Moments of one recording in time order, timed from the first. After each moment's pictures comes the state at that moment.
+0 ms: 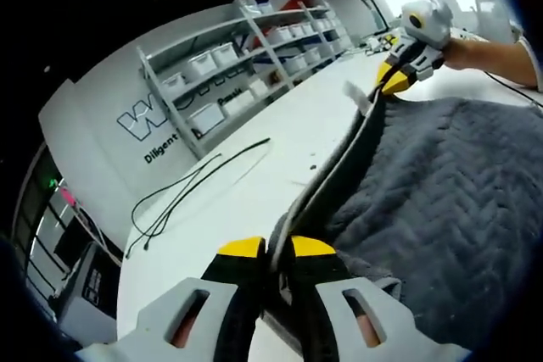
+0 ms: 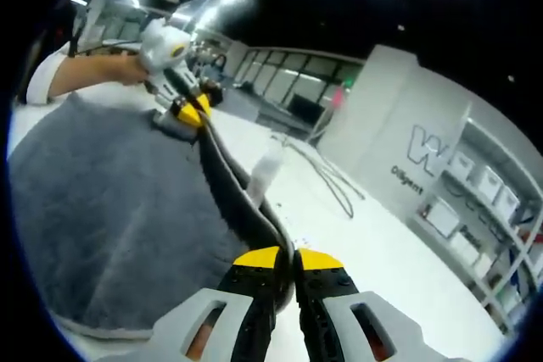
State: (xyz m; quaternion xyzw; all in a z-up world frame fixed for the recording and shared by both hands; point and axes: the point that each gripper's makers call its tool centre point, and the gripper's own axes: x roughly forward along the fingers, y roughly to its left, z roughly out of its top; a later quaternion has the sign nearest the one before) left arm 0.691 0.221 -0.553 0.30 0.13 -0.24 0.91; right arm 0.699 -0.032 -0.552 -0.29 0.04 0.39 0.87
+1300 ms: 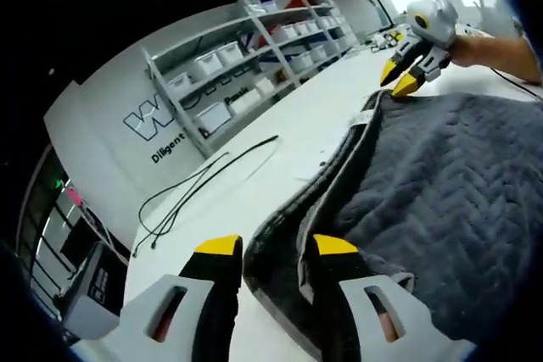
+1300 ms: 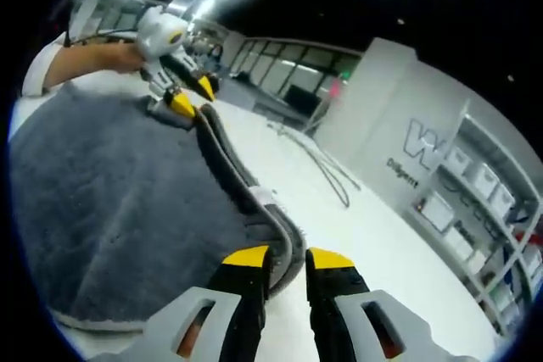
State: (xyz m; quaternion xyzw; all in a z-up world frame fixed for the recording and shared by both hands) left arm 0.697 0.229 -0.551 0.30 0.13 -0.22 0.92; right arm 0.709 -0.037 -0.560 -0.31 0.05 0.38 0.87
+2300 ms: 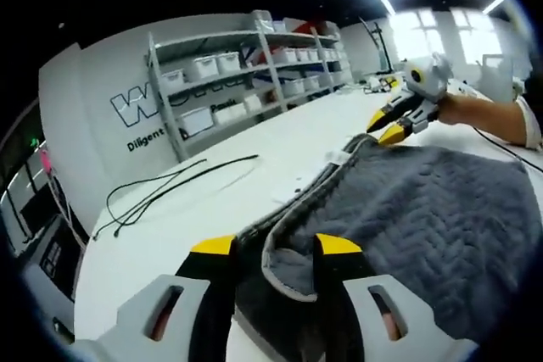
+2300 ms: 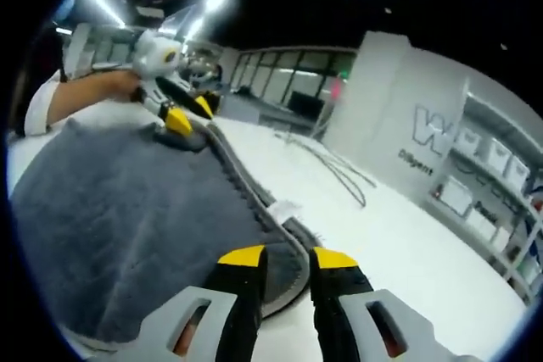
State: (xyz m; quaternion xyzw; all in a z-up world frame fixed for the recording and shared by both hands) left arm 0.688 0.213 -0.547 0.18 0.13 -0.30 0.93; right arm 0.697 -0.026 -0.564 -0.22 0.08 0.42 0.88
